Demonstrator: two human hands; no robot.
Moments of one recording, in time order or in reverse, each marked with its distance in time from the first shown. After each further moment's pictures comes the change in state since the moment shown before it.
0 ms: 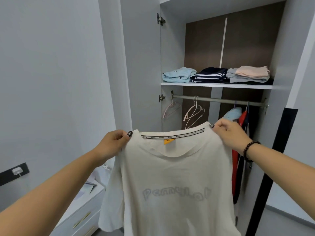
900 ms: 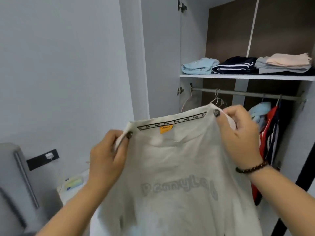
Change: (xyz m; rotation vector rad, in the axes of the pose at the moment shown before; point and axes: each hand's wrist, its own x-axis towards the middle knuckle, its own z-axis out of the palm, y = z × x) left_hand -0.081 -0.018 -0.007 0.489 0.643 0.523; right_hand -0.042 -0.059 0.067 0.181 0.374 -0.625
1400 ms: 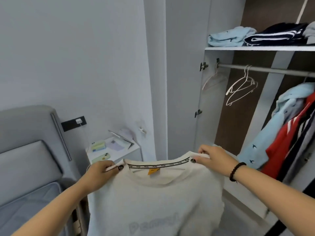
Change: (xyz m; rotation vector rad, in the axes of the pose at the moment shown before) left_hand -0.140 -0.063 -0.050 0.204 -0.715 -0.662; right_hand -0.125 0.076 0.021 -0.124 -1.108 0.431
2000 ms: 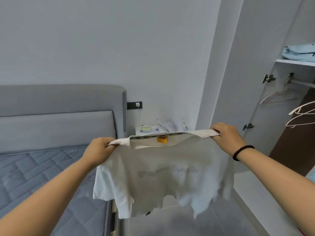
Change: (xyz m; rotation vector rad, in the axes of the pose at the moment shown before) left_hand -0.189 0.016 -0.064 0.086 0.480 -0.313; right_hand -0.002 -0.099 -0.023 -0.044 0.123 -0.457
